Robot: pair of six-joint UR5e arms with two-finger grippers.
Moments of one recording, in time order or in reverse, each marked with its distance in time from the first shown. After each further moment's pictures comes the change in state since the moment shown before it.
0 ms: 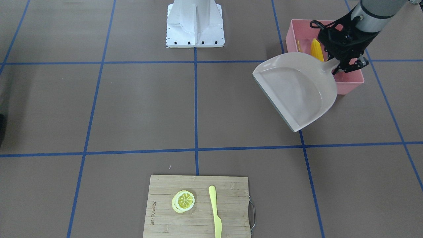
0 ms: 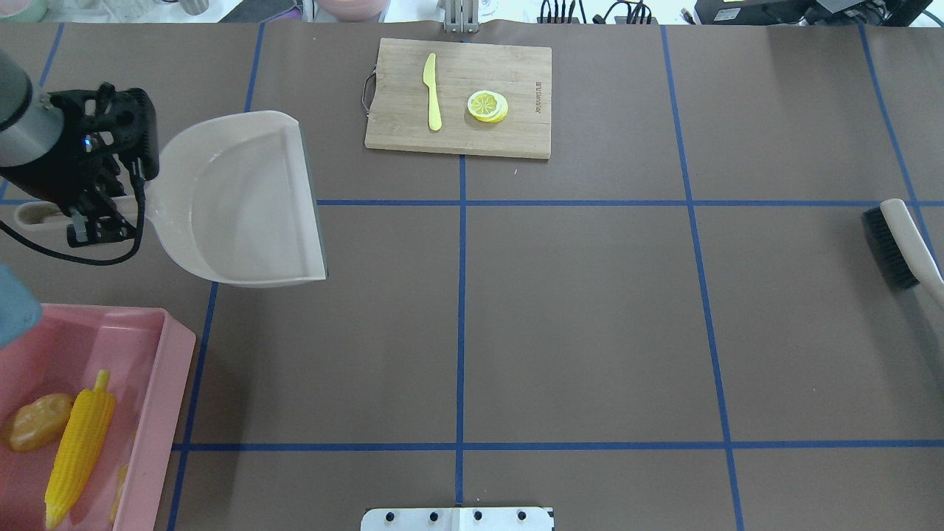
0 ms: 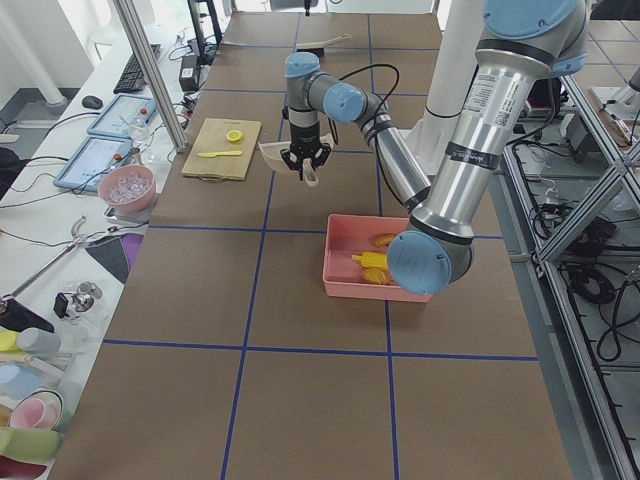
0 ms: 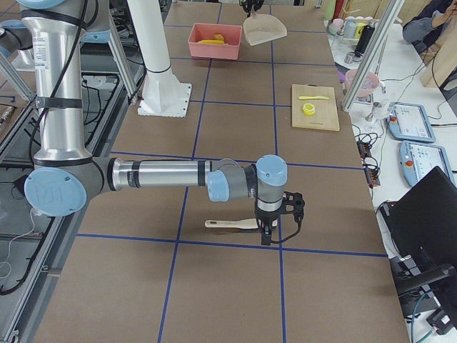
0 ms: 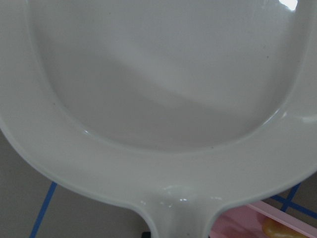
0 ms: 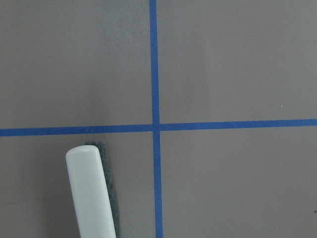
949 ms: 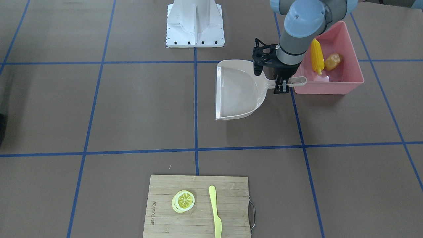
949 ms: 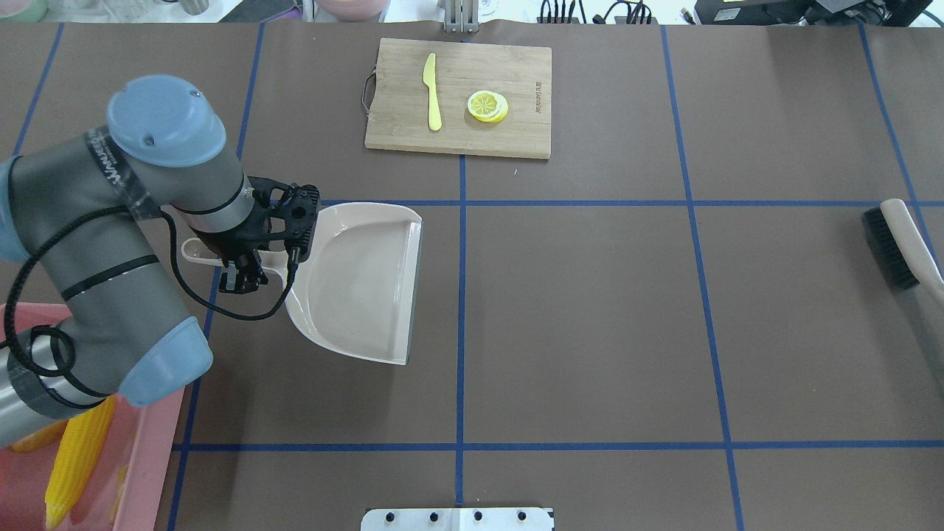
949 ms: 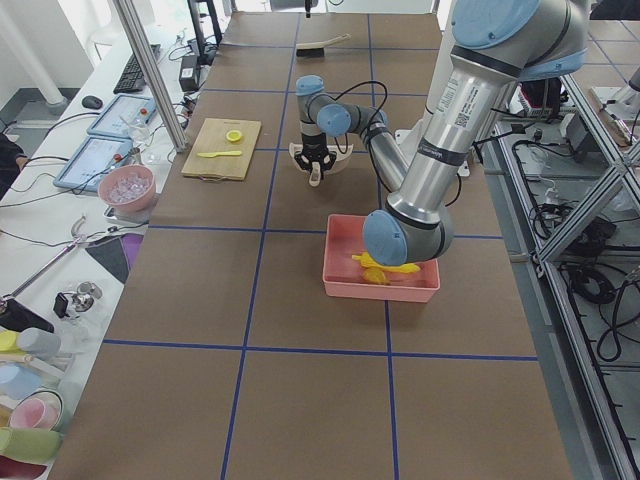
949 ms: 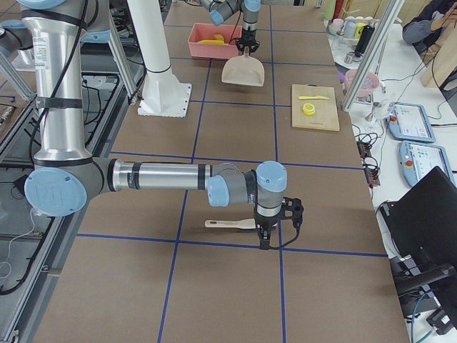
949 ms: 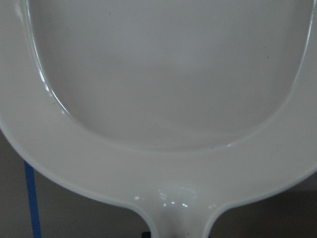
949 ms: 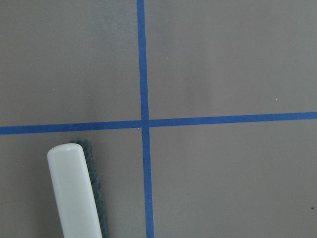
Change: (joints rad) left arm 0.264 -0.143 0.279 -0.211 0.076 -0.031; right arm -0.001 -0.001 -0.038 0.017 -0.004 0.005
